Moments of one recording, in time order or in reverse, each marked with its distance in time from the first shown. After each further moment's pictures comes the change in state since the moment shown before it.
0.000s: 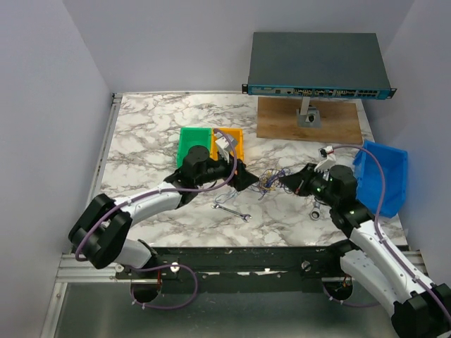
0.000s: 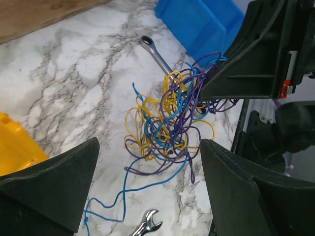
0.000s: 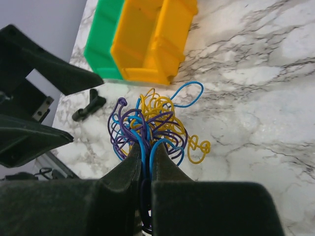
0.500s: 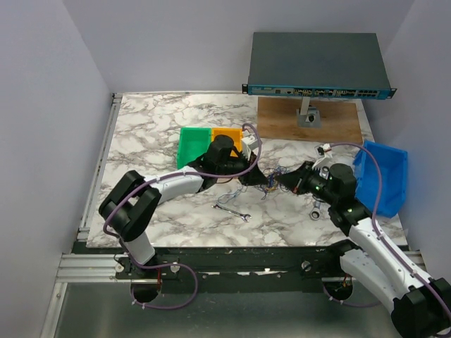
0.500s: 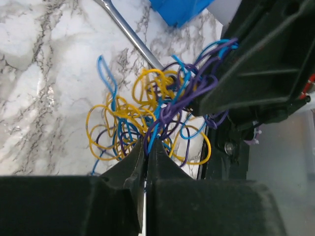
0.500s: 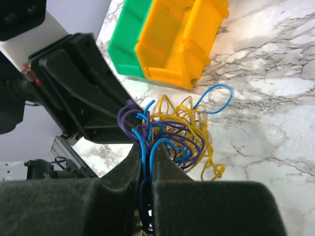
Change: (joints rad) left arm -0.040 0.305 0.271 -0.154 0.266 -0.005; right arm 0.000 0.056 -0.005 0.130 -0.138 0.007
